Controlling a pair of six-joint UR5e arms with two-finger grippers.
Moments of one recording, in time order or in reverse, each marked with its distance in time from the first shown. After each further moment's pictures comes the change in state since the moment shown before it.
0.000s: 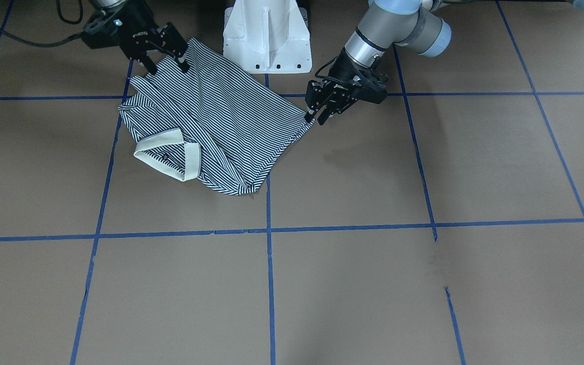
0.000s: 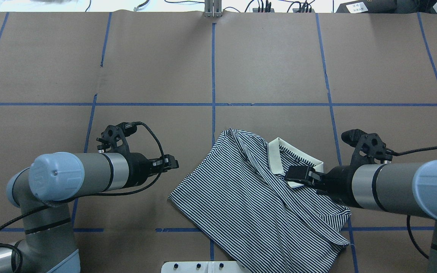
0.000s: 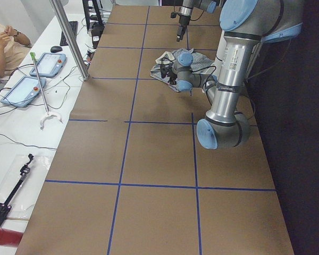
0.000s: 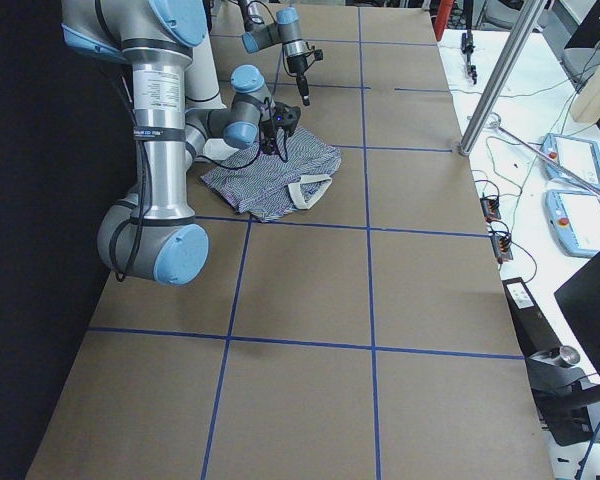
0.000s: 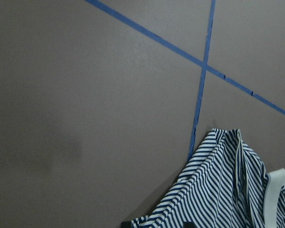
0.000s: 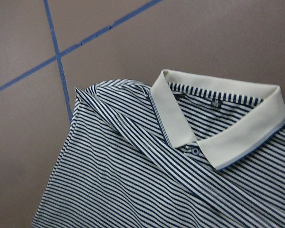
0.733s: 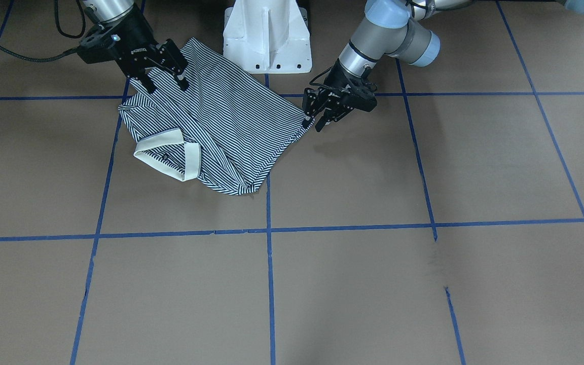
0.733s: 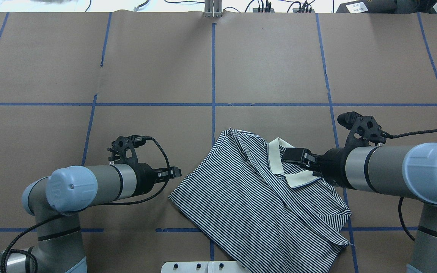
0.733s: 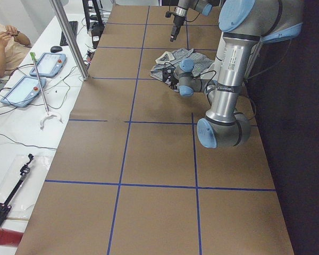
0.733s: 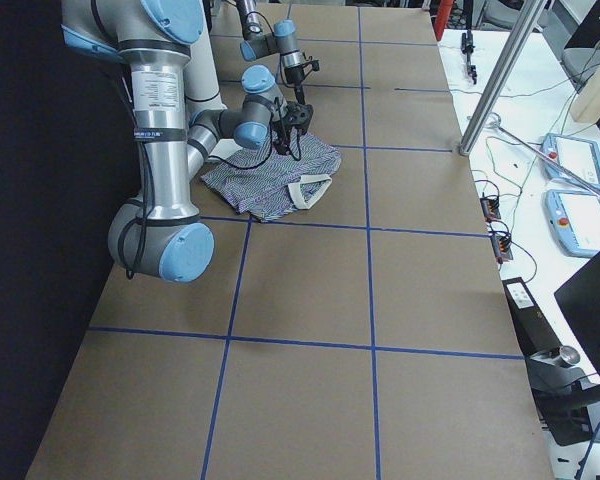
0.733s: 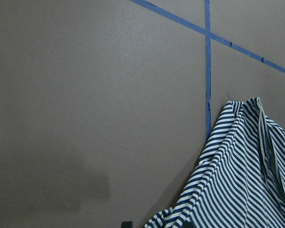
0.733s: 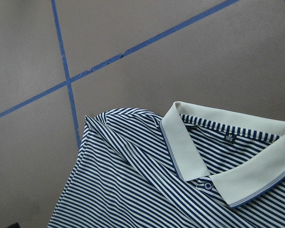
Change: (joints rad) left arm 0.048 -0.008 0.090 -0.062 0.052 0.052; right arm 0.037 0.042 -0.037 0.003 -0.012 -0.025
